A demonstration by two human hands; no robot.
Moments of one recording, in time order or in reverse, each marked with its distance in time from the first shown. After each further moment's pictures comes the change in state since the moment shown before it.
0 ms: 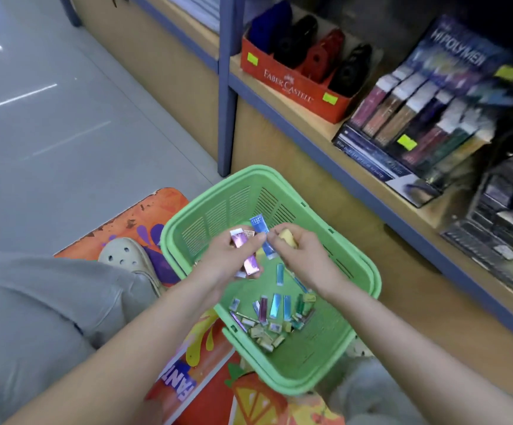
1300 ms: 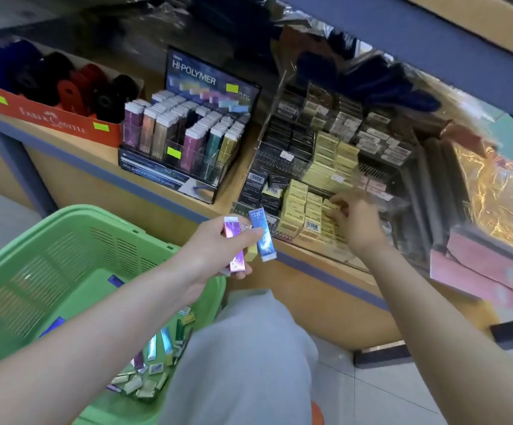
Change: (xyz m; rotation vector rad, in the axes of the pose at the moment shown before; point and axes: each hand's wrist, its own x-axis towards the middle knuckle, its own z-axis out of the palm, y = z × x) left_hand -0.072 0.042 0.222 0.361 -0.494 0.167; right_hand -0.158 0.038 -0.308 -0.782 0.868 0.165
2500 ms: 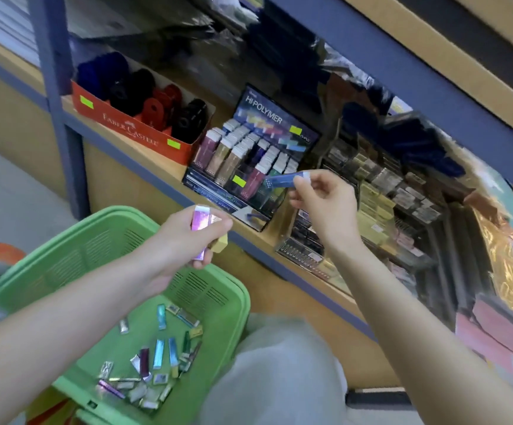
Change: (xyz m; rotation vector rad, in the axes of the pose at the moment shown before) left_hand -0.005 0.010 -0.108 -0.041 0.099 0.067; right_hand -0.018 -0.187 -0.006 0.685 0.035 -0.061
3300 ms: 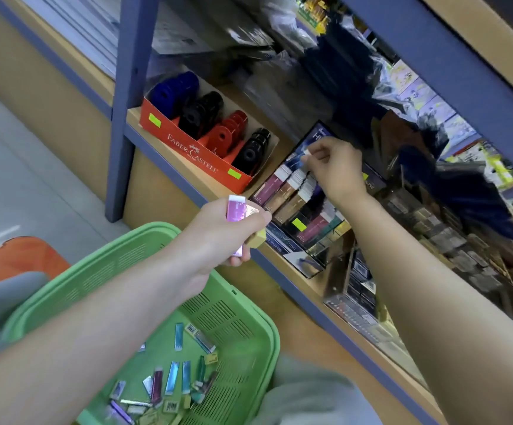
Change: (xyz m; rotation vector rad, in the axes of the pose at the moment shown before) left_hand 0.024 0.034 -0.062 -0.187 0.094 0.037; right_hand 0.138 -0.028 0.106 -0.522 -0.154 -0.312
